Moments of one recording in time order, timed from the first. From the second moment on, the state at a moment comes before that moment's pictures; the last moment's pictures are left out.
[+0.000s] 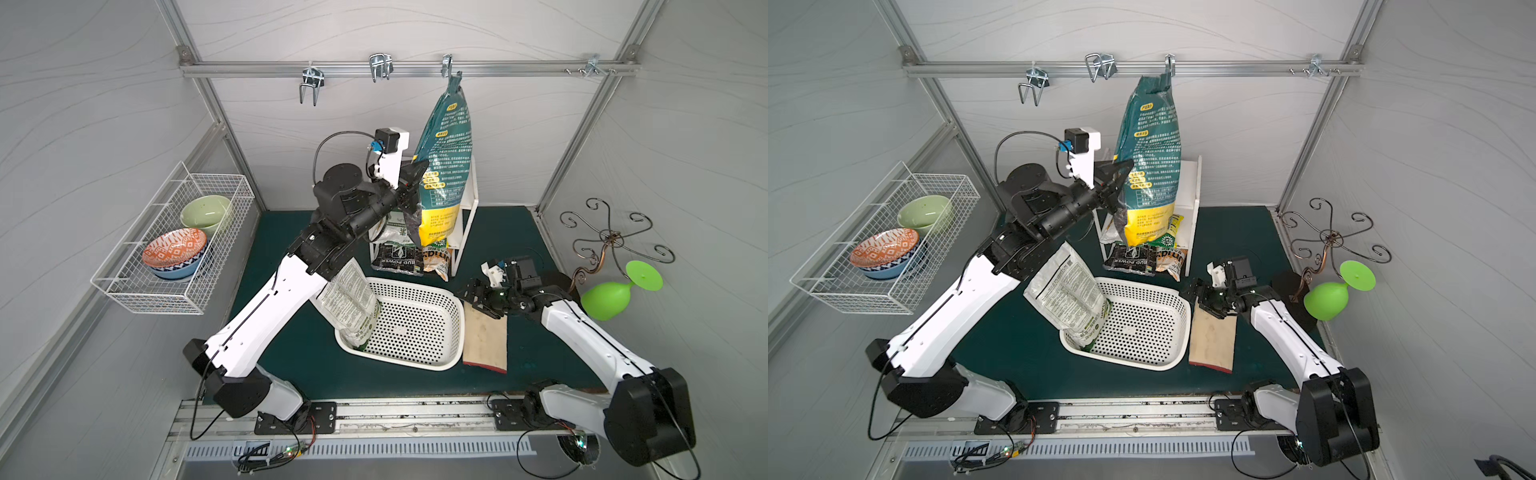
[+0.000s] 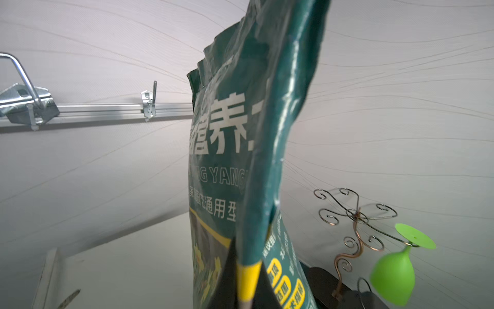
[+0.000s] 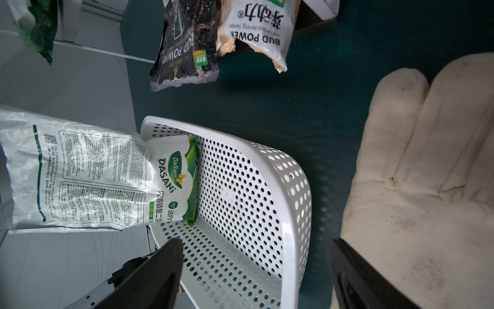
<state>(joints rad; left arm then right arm) -0.70 1.40 1.71 -0.17 0.09 -0.09 0.30 1.16 0.75 -0.54 -0.56 0.59</state>
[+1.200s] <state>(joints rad) -0.70 1.07 0.70 0.29 0.08 -0.25 0.37 1.21 0.67 -0.54 -0.56 0.65</state>
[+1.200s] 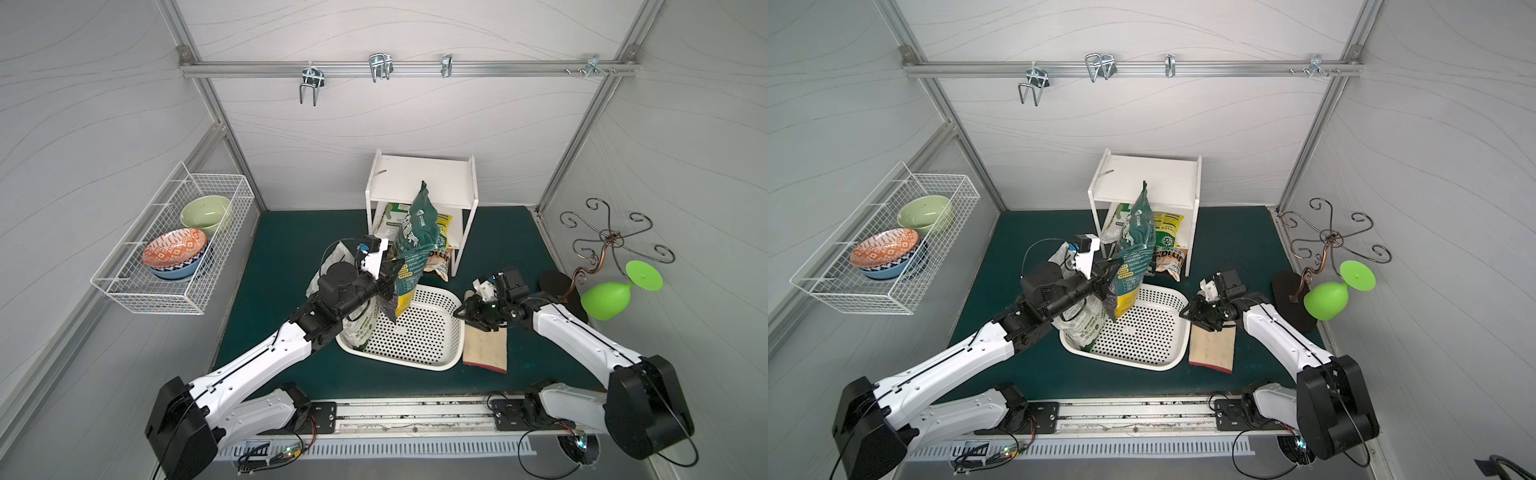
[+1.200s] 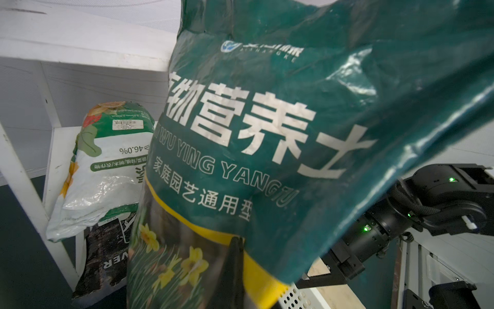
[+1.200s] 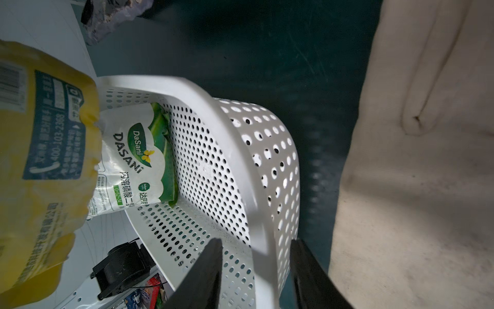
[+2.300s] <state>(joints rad) -0.74 0.60 0.23 0.20 -0.27 -0.53 0.38 1.28 0.69 -0.52 -0.56 0.64</state>
